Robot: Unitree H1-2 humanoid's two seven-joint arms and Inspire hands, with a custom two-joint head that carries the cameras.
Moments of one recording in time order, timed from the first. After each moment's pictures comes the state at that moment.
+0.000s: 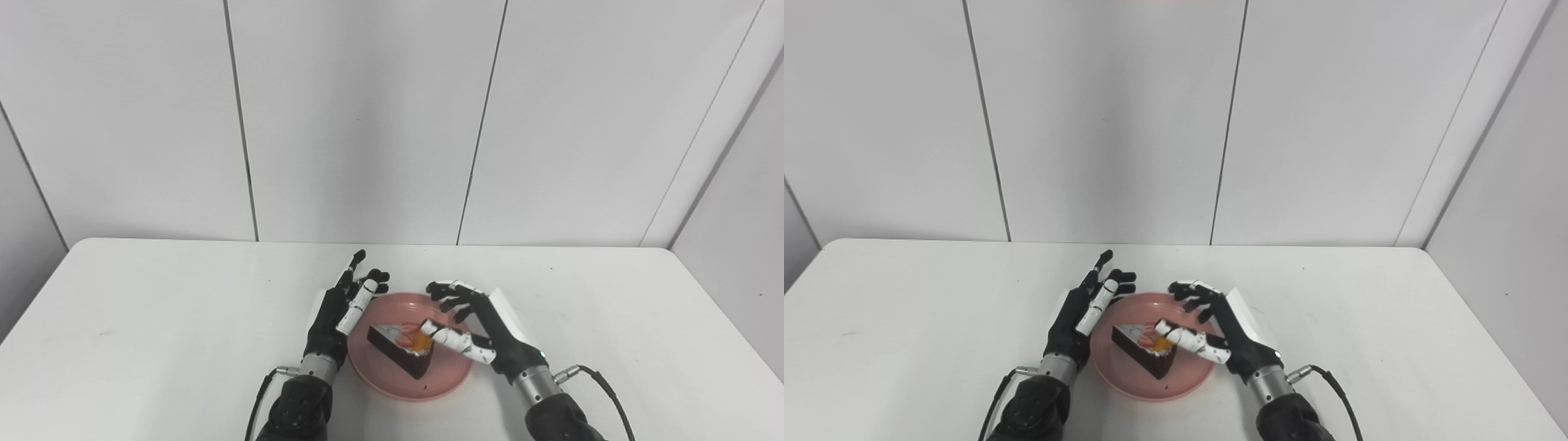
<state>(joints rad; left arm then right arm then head) -0.69 -0.13 -0.02 0.84 -0.03 -0.31 -0.01 -0.42 -0.20 0.14 0.19 -0.40 -0.17 -0.03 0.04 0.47</state>
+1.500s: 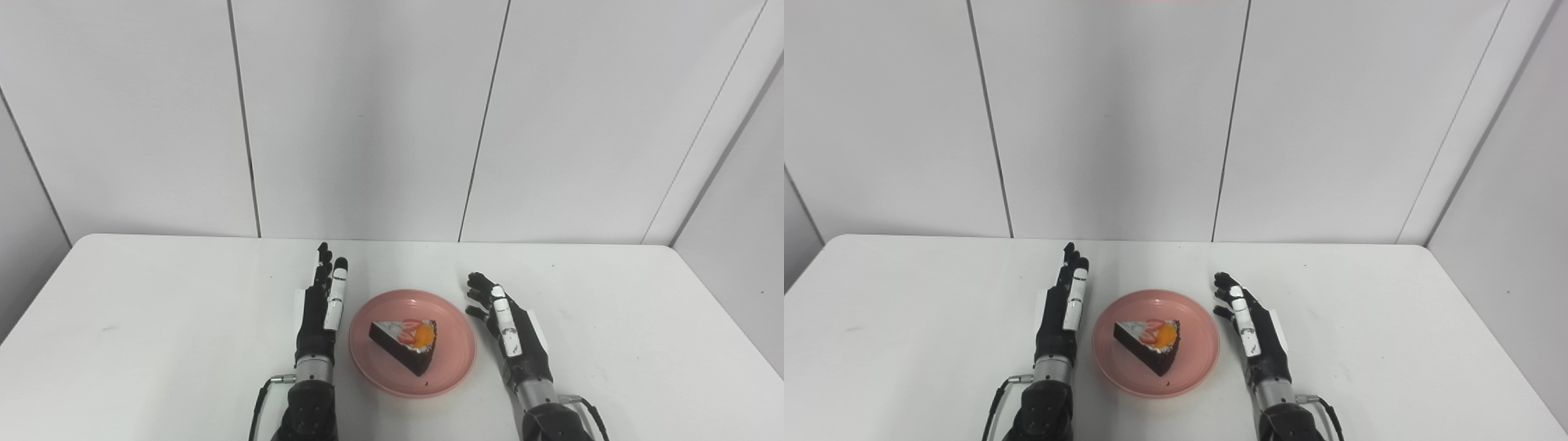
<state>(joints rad) -0.62 -0.15 -0.02 0.74 0.08 -0.34 0.27 -0.49 -0.08 -0.04 0.49 0.09 -0.19 0.05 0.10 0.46</state>
